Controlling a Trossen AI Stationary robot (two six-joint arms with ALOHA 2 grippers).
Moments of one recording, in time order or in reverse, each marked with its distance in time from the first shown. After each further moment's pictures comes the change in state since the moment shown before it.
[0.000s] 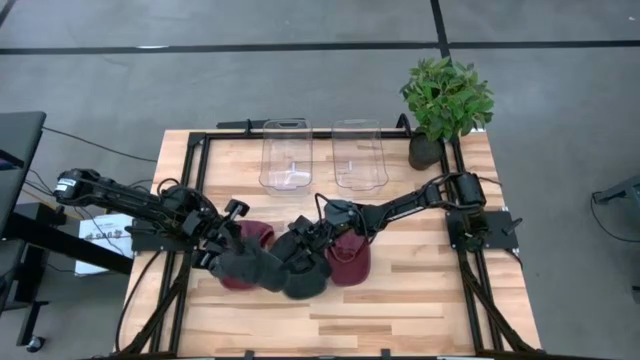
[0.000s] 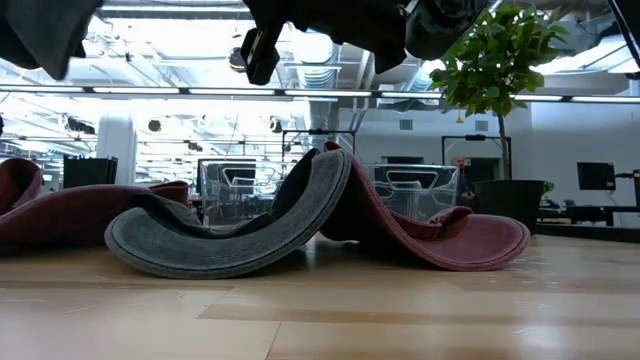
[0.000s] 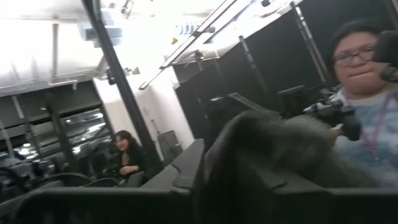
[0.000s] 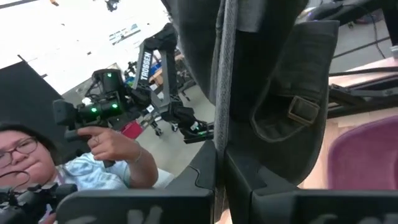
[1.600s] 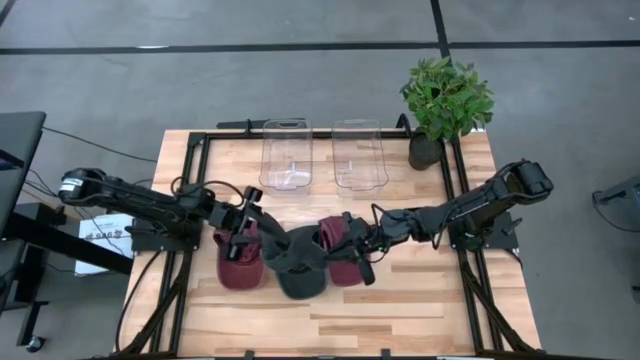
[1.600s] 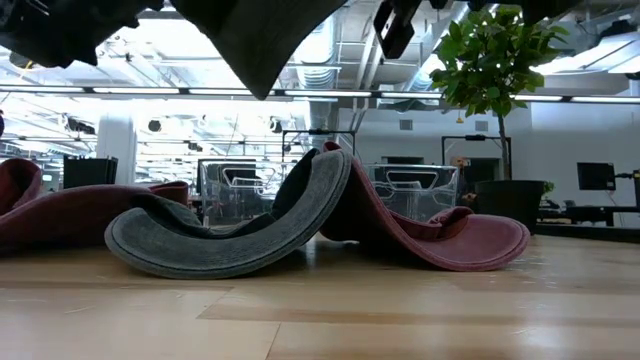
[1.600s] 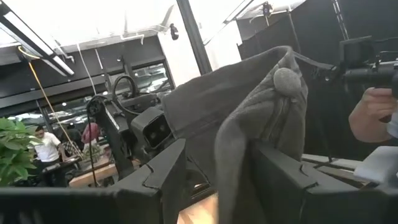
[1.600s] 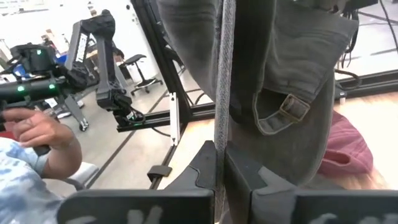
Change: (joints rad) left arm 0.048 0.133 0.067 -0.081 -0.277 0.077; right arm 0.155 -0.508 -0.450 -0.172 0.502 -0.264
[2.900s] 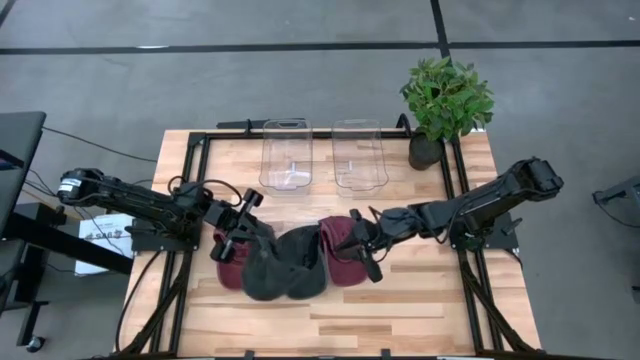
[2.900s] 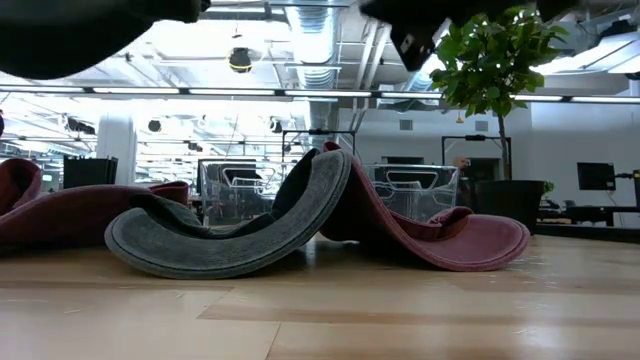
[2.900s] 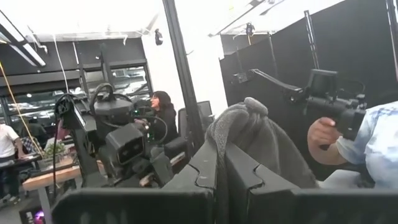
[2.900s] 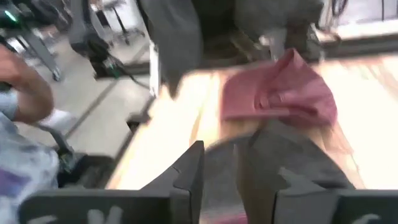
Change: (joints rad) left arm -0.005 -0.032 0.011 -0.008 0.071 -0.154; right arm -0.007 -0.089 0.001 -0.311 0.002 -0.095
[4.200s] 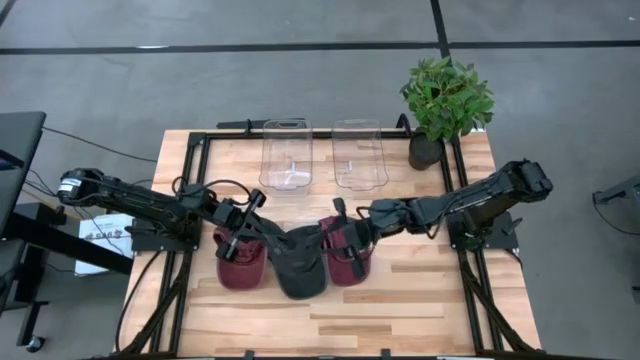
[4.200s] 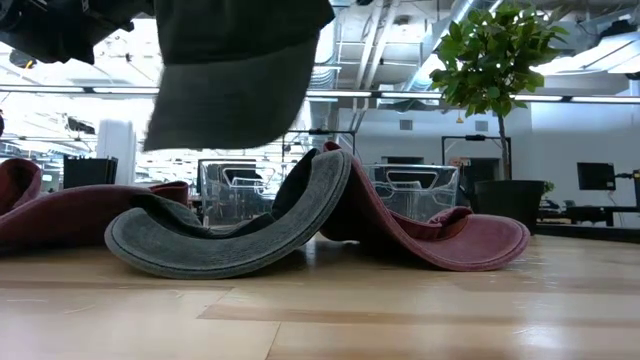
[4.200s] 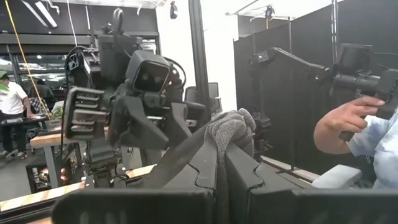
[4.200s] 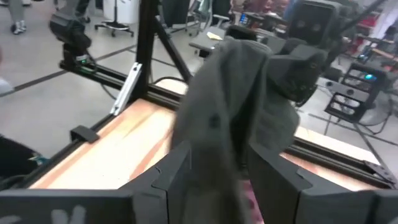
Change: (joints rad) left arm 0.000 0.002 0.000 -0.097 -0.067 -0.061; right arm -0.038 0.097 0.212 0.022 0.019 -0.473
